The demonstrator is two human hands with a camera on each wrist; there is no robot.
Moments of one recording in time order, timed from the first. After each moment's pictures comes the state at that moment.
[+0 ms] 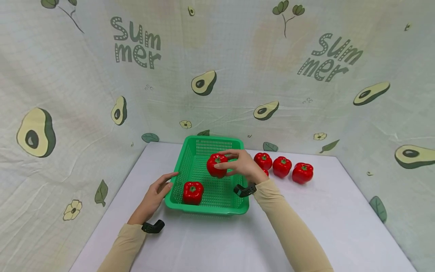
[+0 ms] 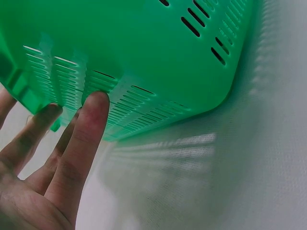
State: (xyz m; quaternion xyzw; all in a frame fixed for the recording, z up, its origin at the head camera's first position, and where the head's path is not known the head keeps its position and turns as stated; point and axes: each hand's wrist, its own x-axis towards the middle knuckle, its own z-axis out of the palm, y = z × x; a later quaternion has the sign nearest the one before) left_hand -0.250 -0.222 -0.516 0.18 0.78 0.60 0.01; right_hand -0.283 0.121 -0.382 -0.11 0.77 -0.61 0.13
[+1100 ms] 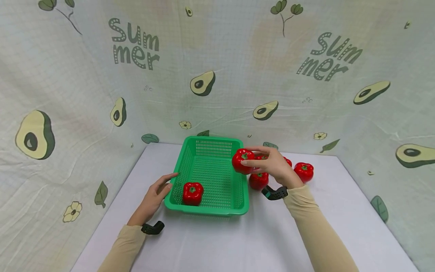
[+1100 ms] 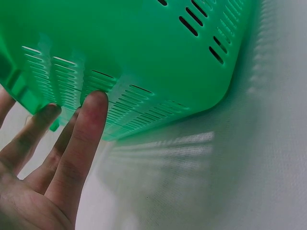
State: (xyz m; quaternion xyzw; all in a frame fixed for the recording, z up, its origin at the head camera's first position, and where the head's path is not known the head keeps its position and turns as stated) left_hand -0.250 -0.220 -0.515 0.16 0.77 0.61 0.02; right_hand -0.255 0.198 -0.354 -0.08 0.82 -0.56 0.07
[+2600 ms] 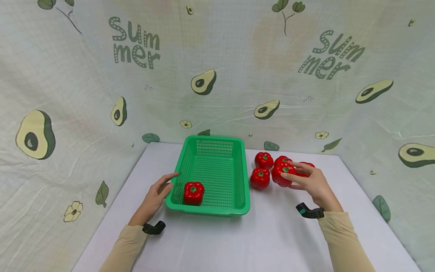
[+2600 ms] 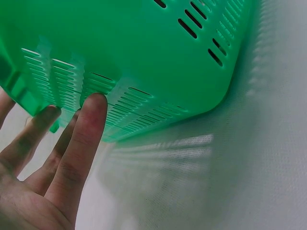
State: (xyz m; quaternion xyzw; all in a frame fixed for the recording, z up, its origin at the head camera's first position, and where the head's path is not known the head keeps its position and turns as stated) left_hand -0.250 -0.221 -0.516 0.17 0.78 0.61 0.02; right_hand -0.219 0.299 -0.406 0.06 0.83 -0.55 0.00
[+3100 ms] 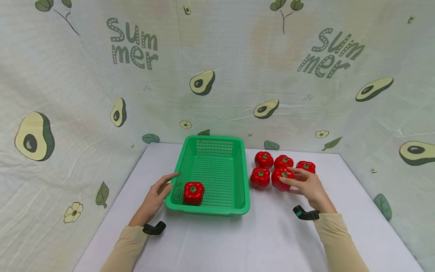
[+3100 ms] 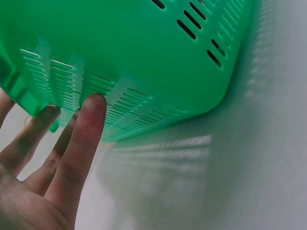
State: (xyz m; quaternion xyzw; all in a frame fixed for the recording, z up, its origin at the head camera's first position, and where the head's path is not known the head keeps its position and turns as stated) left_hand -0.250 -0.221 -0.517 0.17 0.78 0.60 0.02; right_hand -0.228 0.305 -0.441 0.08 0.83 -0.56 0.02
